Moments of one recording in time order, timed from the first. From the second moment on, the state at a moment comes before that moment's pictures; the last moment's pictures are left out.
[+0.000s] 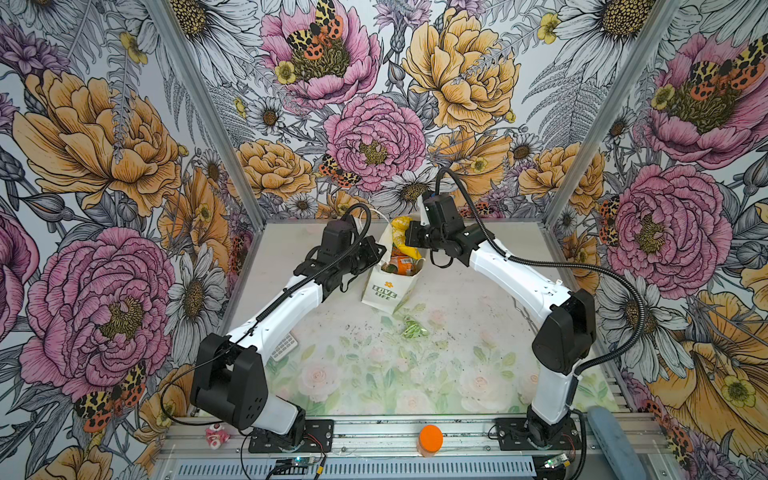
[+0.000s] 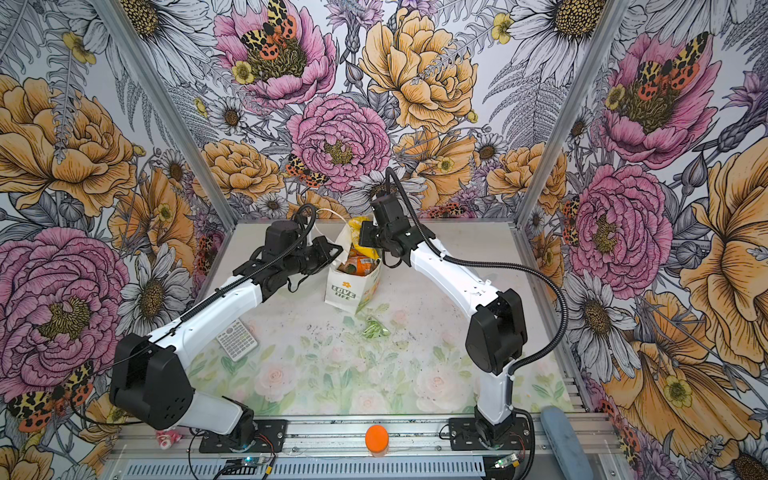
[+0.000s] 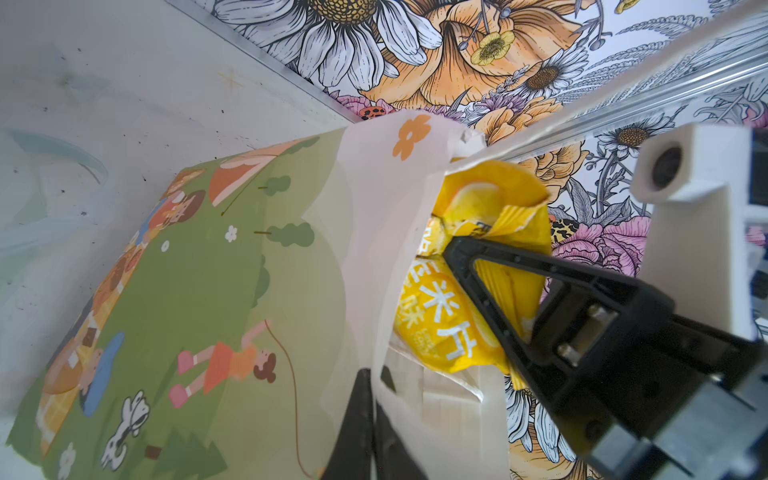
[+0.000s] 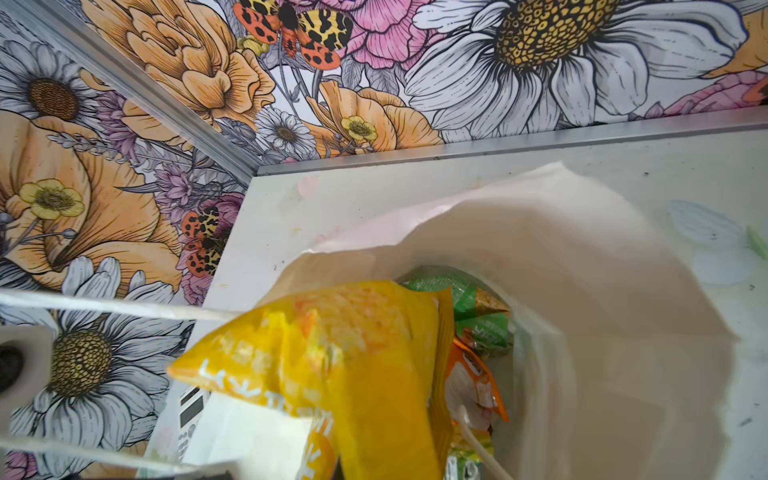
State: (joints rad) left arm -0.41 1.47 1.19 -0.19 0.31 -0.87; right arm 0.59 1.89 1.82 -0.57 -0.04 0.54
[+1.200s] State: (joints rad) left arm -0.37 1.45 1.17 -0.22 0.31 -0.86; right arm 0.66 1.85 2.06 -0.93 0.11 0.42
